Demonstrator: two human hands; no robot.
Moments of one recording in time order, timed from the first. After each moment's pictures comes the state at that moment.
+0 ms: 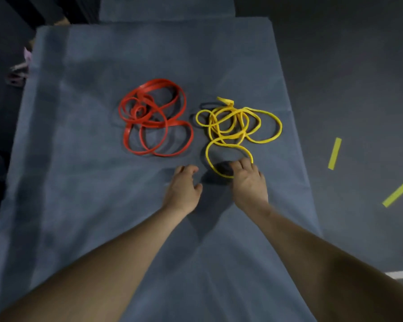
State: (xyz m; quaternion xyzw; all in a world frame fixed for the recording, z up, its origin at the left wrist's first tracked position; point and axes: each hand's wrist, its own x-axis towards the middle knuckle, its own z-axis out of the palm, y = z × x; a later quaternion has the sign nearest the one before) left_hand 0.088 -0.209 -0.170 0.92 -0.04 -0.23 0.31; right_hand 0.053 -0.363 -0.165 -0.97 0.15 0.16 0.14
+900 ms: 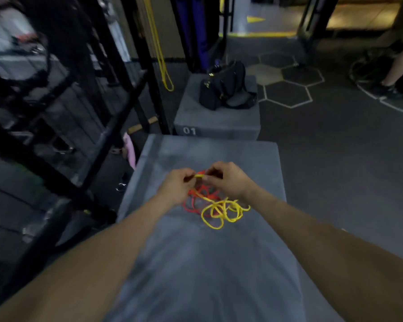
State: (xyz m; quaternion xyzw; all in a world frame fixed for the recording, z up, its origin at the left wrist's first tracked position) left_hand 0.103 -0.134 0.183 0.91 -0.06 -0.11 0.39; right_hand 0.099 -0.291 0.201 -0.89 -0.10 0.11 0.43
